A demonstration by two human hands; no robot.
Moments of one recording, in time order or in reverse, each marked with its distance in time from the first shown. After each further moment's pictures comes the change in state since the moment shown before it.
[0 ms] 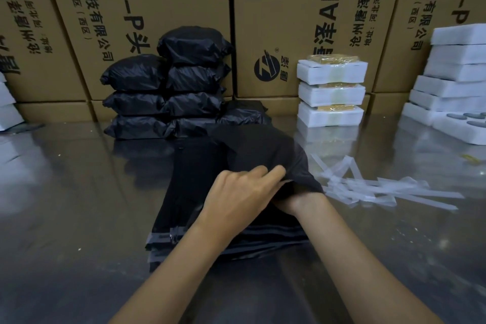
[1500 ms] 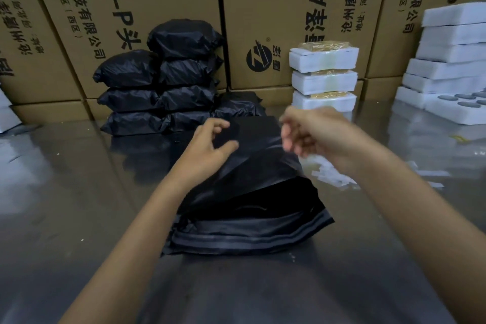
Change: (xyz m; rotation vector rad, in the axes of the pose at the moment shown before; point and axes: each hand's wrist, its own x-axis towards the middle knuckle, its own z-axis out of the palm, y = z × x) left_hand 0.019 -0.056 -0.008 -0.833 -0.385 -0.787; right_hand -0.054 -0.061 -0.074 -0.150 -0.184 -0.381
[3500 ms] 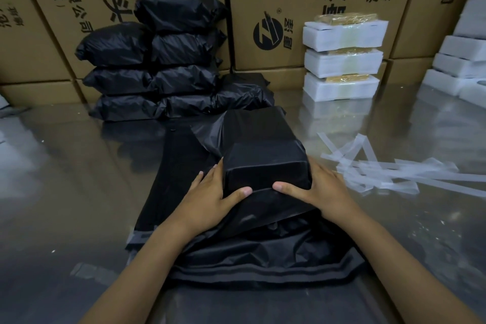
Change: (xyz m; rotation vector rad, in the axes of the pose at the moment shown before) left_hand -0.002 -0.101 0.054 0.382 -0.269 -0.064; right_hand 0.070 0.171 0.006 -0.581 0.077 -0.117
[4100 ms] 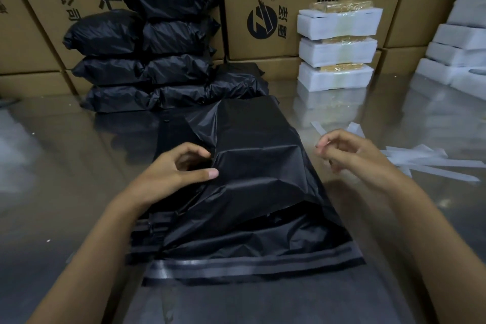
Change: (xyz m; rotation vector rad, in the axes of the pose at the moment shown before) left_hand -0.019 -0.011 -0.057 -0.641 0.020 -0.040; right_hand -0.004 0.019 -0.065 0.538 -0.011 0.054
